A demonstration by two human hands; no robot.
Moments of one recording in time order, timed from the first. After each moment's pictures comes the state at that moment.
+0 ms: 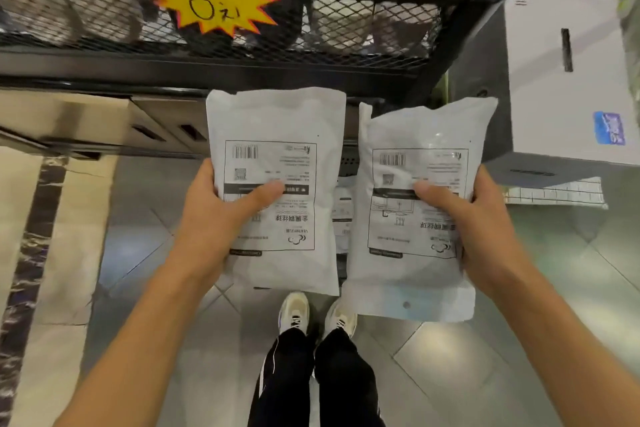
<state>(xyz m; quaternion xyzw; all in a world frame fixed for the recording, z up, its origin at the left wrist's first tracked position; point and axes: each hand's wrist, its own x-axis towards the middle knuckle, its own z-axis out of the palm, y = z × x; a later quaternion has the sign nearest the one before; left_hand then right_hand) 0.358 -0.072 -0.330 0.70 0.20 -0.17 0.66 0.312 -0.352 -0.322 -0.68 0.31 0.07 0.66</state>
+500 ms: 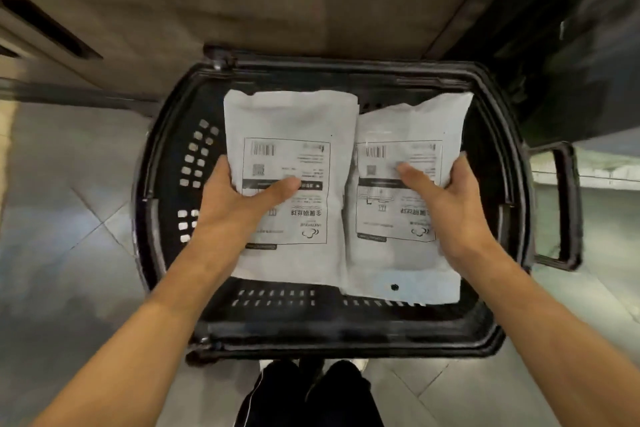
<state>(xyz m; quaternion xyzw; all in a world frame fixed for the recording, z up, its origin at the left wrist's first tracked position) 0.399 -0.100 -0.678 0.70 0.25 -0.23 0.63 0.372 -0.351 -0.679 -0.70 0.34 0.09 0.62</state>
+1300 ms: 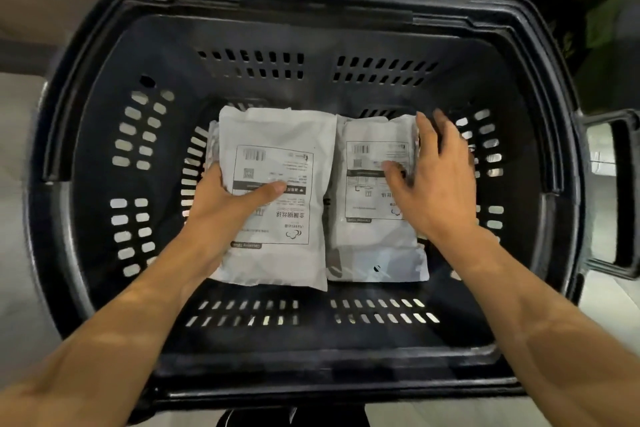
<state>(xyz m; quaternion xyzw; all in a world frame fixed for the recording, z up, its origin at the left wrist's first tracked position) 0.388 -0.097 -0.813 0.69 0.25 -0.30 0.61 0.375 -0.376 -0.815 -0.98 0.11 0.07 0.12</state>
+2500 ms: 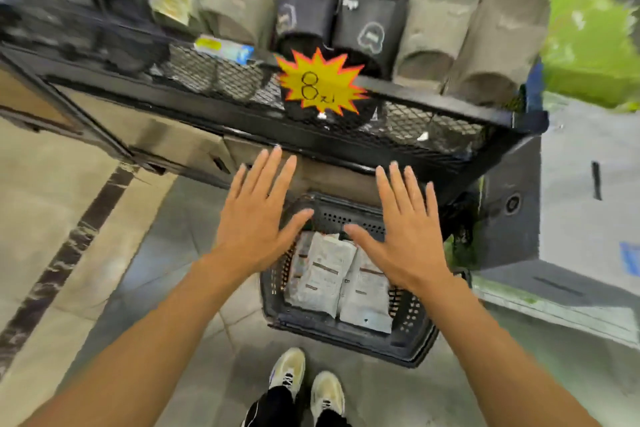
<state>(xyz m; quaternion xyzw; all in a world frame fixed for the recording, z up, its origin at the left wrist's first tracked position) 0.386 -0.025 -0.383 0.99 -0.11 0.05 0.10 0.386 -0.275 -0.375 -0.98 -0.12 0.03 0.12</state>
